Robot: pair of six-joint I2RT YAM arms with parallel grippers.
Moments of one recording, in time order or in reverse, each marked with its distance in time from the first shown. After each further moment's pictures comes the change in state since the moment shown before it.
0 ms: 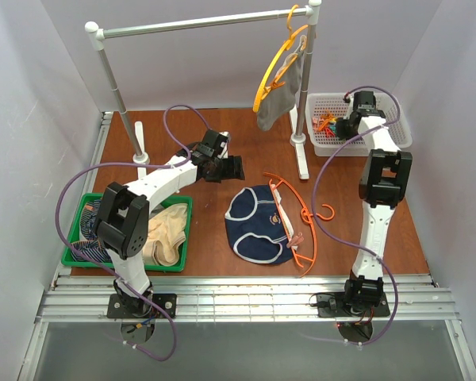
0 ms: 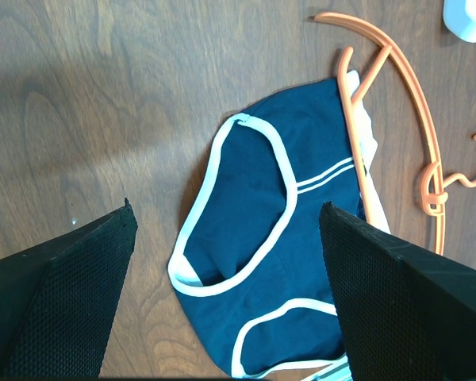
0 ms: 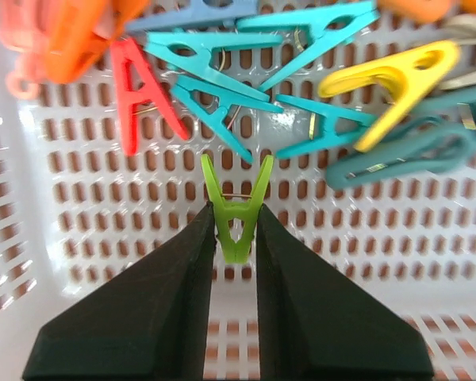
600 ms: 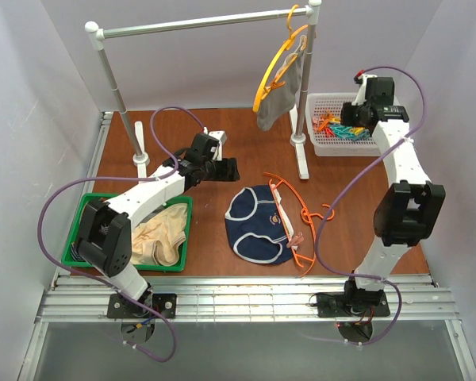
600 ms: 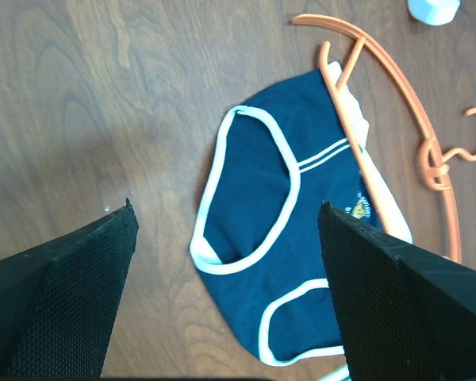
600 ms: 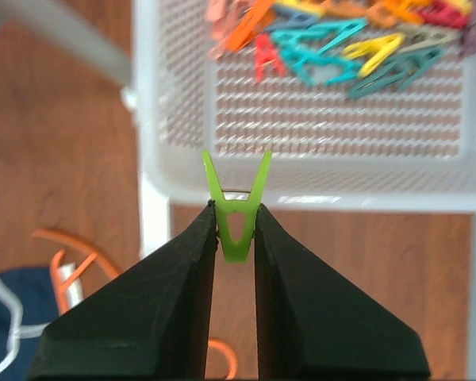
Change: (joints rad) left arm -0.007 -0.179 -0.137 0.076 -0.021 0.098; right arm 0.061 -0.591 -0.341 -0.002 -0.033 0.082
